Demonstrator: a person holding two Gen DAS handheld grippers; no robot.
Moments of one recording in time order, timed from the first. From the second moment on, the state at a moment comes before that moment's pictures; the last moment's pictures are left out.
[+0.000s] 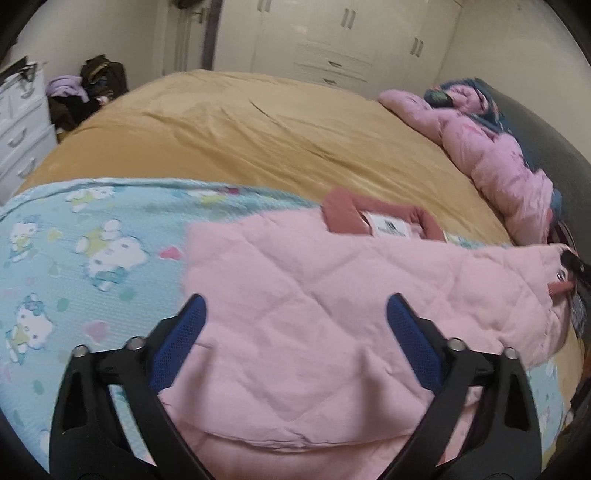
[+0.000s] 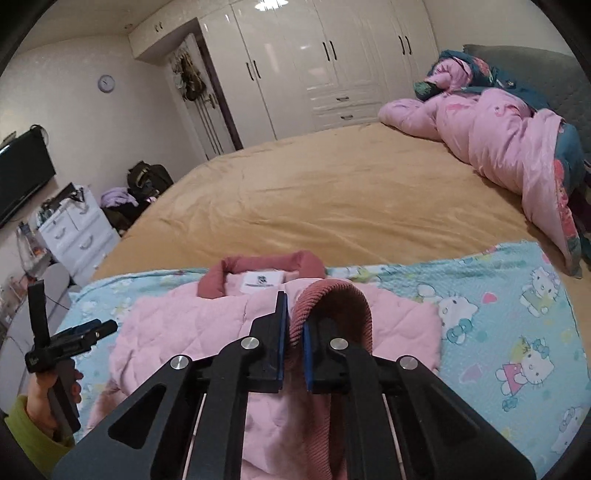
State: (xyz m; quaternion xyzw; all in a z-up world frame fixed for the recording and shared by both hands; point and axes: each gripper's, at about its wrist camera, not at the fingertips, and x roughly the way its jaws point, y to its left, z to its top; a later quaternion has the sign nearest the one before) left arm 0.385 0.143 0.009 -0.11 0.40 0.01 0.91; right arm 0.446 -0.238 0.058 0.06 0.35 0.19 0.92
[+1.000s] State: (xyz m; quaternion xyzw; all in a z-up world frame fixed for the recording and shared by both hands) left arm 0.394 0.102 -0.062 -0.06 0.47 -0.03 0.88; right arm 0.426 -0.157 -0.002 -0.03 0.39 0.19 0.90
